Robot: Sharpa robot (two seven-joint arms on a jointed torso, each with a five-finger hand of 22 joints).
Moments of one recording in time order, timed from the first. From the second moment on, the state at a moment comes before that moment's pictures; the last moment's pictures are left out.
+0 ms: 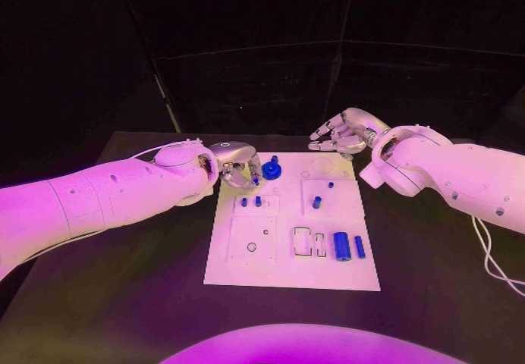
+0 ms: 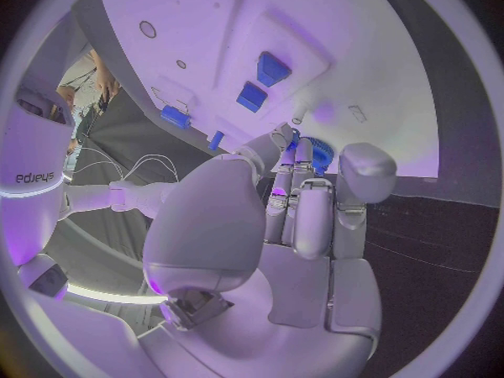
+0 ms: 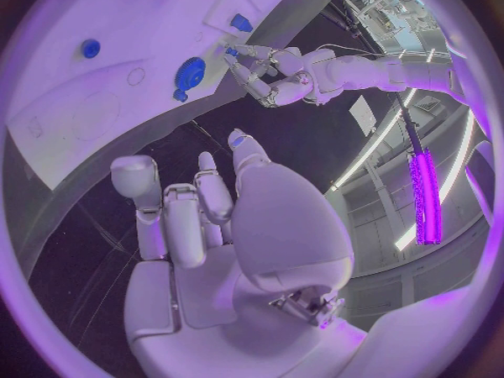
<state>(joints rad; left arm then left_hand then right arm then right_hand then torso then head) 1.23 -0.66 -0.12 1.25 -1.44 -0.18 0.08 1.36 -0.07 0.45 -0.11 0.06 1.08 0.13 0.12 0.13 1.13 0.07 0.24 0.07 1.47 -0.01 1.39 1.17 0.13 1.46 0.08 0.95 1.11 1.26 -0.69 -0.03 1.31 -0.92 -0.27 0.03 1.35 -0.01 -0.04 0.13 0.36 0.92 0.16 0.14 0.07 1.33 0.07 1.27 1.24 1.47 0.00 1.45 1.31 0.12 1.20 0.11 1.25 0.85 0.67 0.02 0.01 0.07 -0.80</state>
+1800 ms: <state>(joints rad) 1.22 -0.64 -0.12 1.23 -1.44 -0.10 0.04 1.33 -0.09 0.46 -0.11 0.06 1.04 0.15 0.08 0.10 1.09 0.09 0.18 0.06 1.47 -0.01 1.39 1.15 0.13 1.46 0.08 0.93 1.10 1.26 -0.69 -0.03 1.30 -0.92 -0.27 0.03 1.35 -0.01 -0.04 0.13 0.36 0.92 0.16 0.14 0.07 1.33 0.07 1.27 1.24 1.47 0.00 1.45 1.31 0.12 1.20 0.11 1.25 0.85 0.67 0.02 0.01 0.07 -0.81</state>
